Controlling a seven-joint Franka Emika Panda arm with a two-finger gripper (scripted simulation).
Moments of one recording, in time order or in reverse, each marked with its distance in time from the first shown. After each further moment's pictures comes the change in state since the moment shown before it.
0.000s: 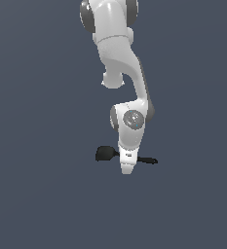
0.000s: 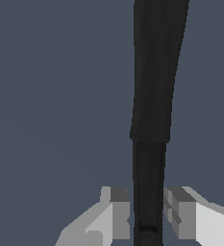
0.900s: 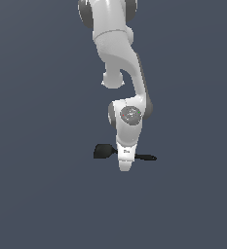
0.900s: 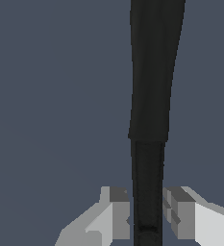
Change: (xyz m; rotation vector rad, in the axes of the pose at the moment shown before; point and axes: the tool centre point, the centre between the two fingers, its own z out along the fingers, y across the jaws) arm -0.010 -0.007 -0.011 0.002 0.000 0.000
